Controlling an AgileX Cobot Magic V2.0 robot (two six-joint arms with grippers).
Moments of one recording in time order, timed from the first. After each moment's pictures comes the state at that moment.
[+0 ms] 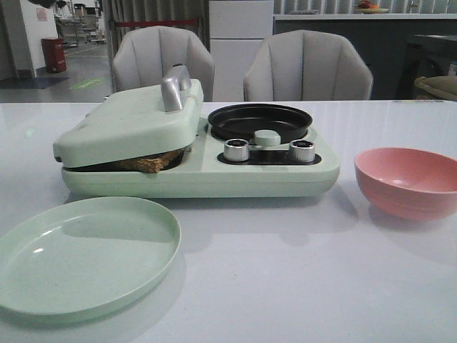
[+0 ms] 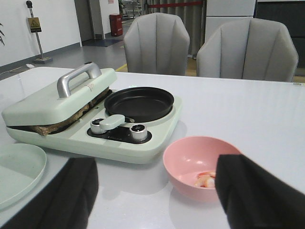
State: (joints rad) left arm -0.28 1.36 -1.27 -0.10 0.70 0.39; right arm 0.27 0.00 -0.16 0.18 0.27 -0.08
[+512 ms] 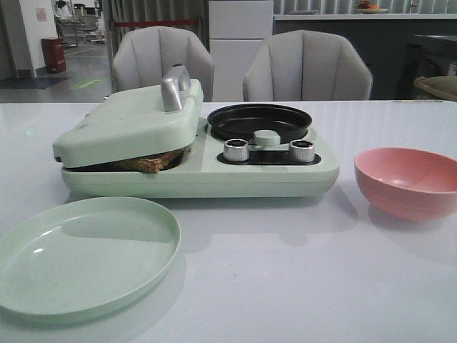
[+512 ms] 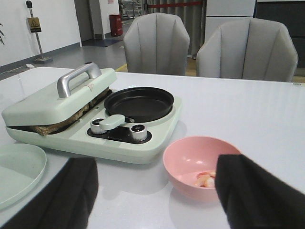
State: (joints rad) left arm -0.28 0.87 -0.83 -0.16 0.49 0.25; right arm 0.27 0.00 -0.16 0.18 0.27 -0.08
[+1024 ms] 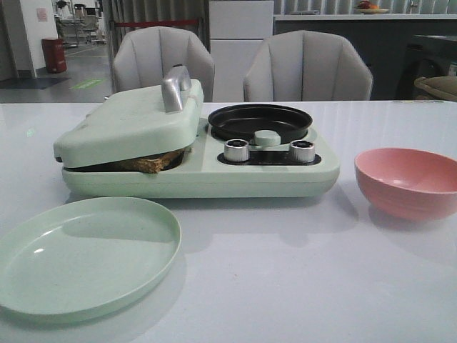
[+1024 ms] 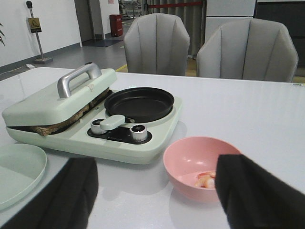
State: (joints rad) left arm -0.31 0.30 -0.41 -0.21 0.33 0.25; right arm 0.27 0.00 -0.16 0.18 0.26 -0.08
